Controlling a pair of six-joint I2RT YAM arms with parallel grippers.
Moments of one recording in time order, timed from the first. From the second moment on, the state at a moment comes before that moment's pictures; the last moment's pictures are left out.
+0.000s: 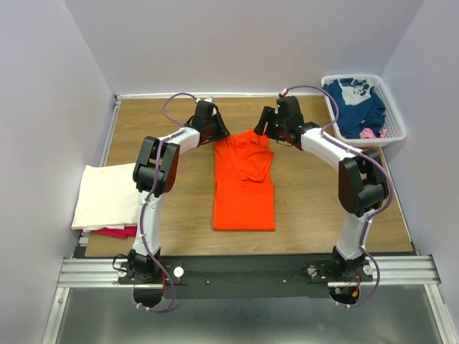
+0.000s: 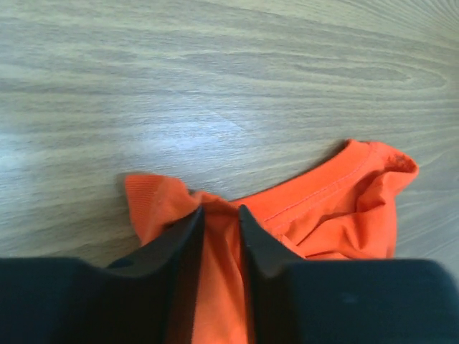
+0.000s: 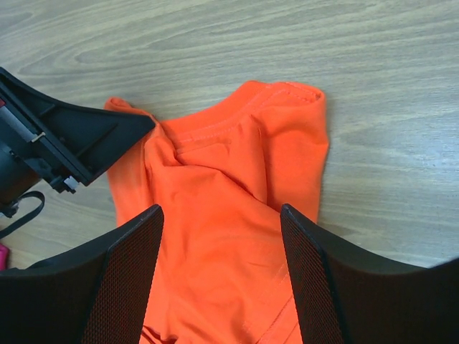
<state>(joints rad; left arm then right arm) -0.33 2.27 1.63 -0.02 0.17 -0.61 0.40 1.92 1.43 -0.15 -0.02 0.53</state>
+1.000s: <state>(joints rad) -0.35 1.32 0.70 0.01 0.19 -0.64 0.41 1.34 0.83 -0.30 -0.16 0.59</state>
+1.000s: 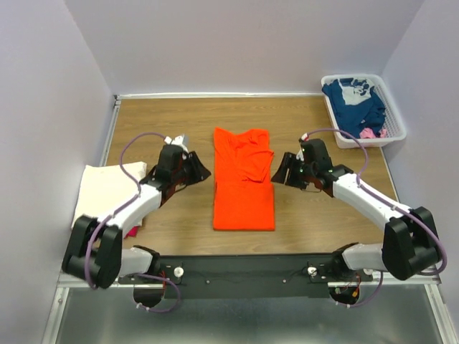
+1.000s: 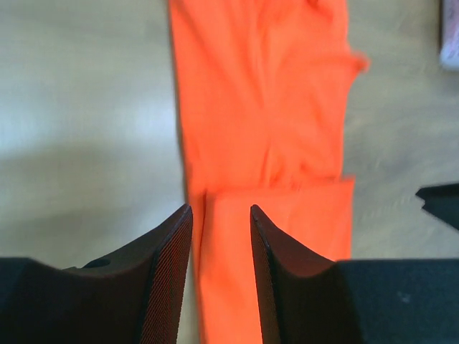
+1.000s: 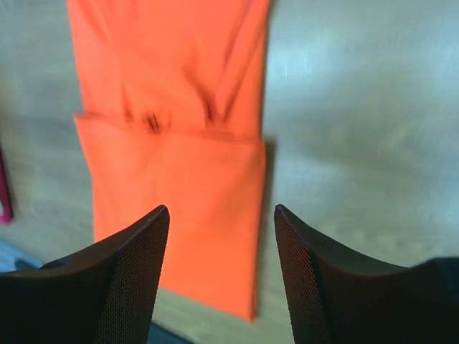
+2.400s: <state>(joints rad) -0.64 1.12 0.39 -0.22 0.25 -0.85 0.49 1.21 0.37 -0.19 -0.46 0.94</state>
